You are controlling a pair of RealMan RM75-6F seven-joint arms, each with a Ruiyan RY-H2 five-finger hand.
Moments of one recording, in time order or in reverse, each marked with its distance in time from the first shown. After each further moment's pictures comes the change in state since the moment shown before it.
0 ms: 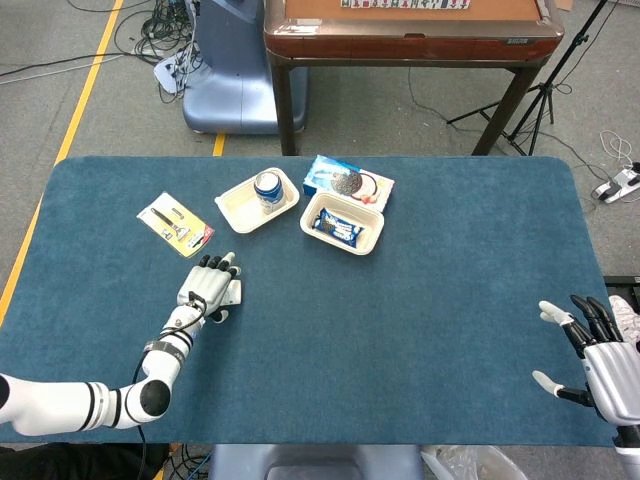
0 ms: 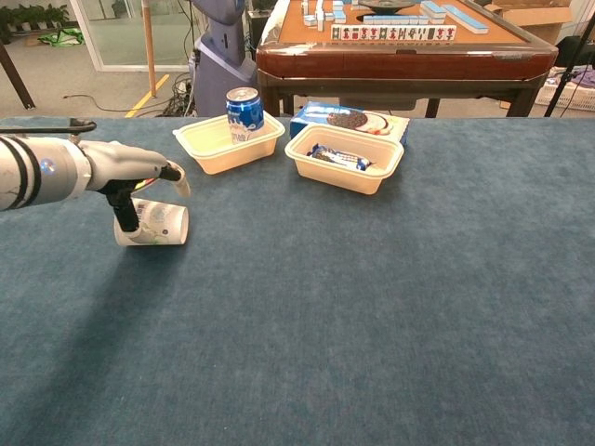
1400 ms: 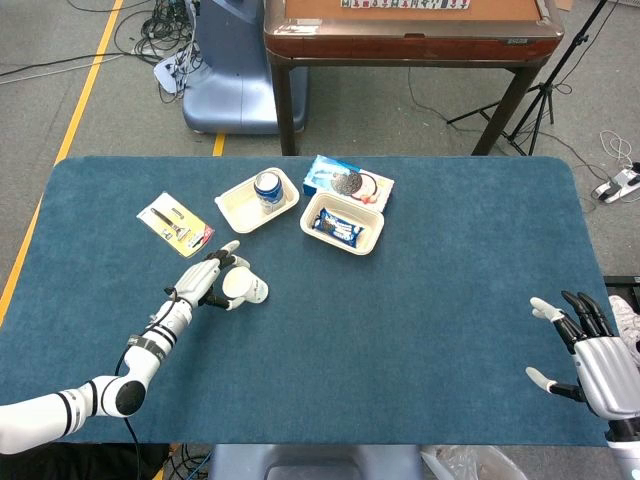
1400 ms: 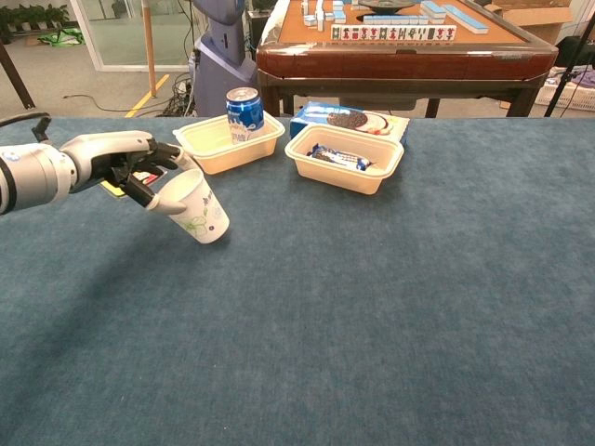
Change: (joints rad) left arm 0.269 -0.035 -0.140 0.240 0.597 -0.245 -0.938; right arm 0.021 0.006 0.006 -0.037 0.002 -0.023 -0.044
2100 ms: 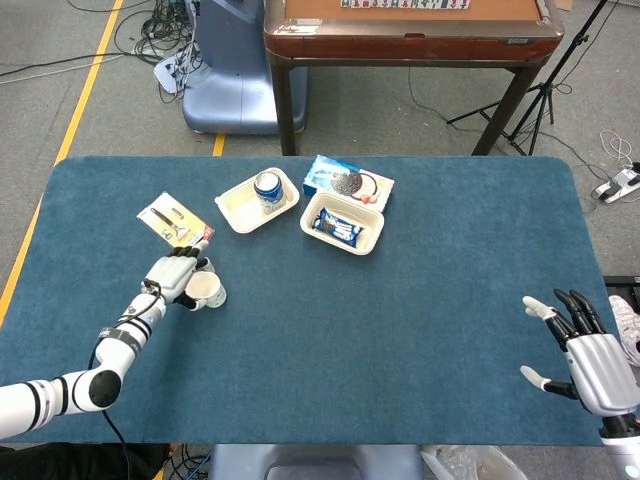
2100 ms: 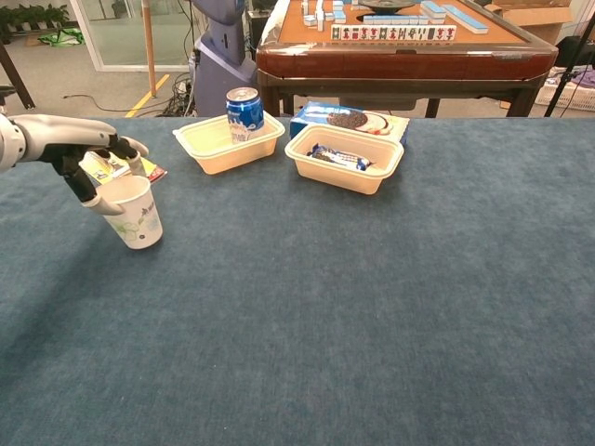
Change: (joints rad) left arm -0.121 0.211 0.120 -0.176 -0.276 0.023 0.445; right arm 0.016 0.000 0.001 -0.016 -0.003 -0.022 -0.023
